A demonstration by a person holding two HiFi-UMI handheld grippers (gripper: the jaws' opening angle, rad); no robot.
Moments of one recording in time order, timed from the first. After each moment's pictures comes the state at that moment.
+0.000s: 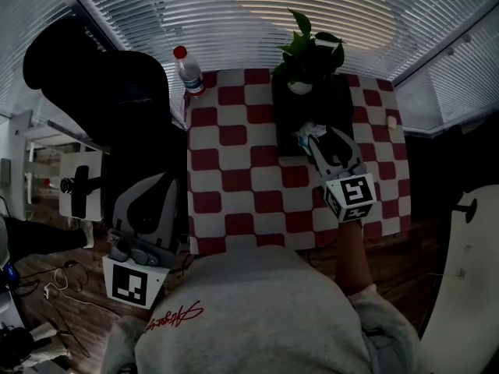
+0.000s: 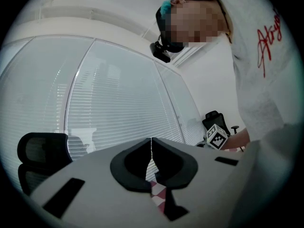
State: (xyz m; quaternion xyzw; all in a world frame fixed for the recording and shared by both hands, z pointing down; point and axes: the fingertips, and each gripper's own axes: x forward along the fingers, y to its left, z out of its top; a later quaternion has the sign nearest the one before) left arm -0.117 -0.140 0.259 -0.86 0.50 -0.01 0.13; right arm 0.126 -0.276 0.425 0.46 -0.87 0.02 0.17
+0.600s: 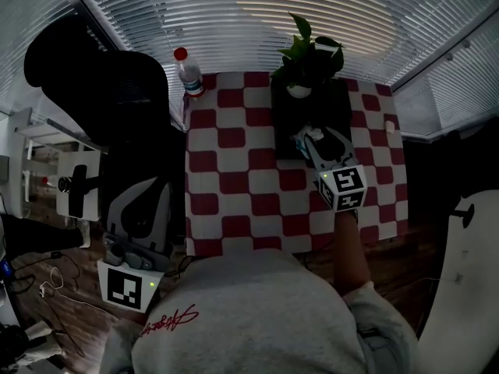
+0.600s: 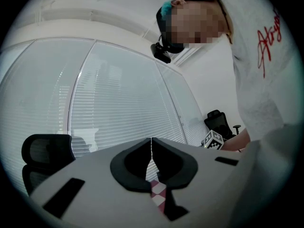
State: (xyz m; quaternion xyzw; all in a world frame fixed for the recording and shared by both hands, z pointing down) left arm -0.122 -0.134 0.257 -0.85 0.51 -0.02 0.13; right arm 0.131 -0.298 0.461 0.45 -0.87 0.03 0.21
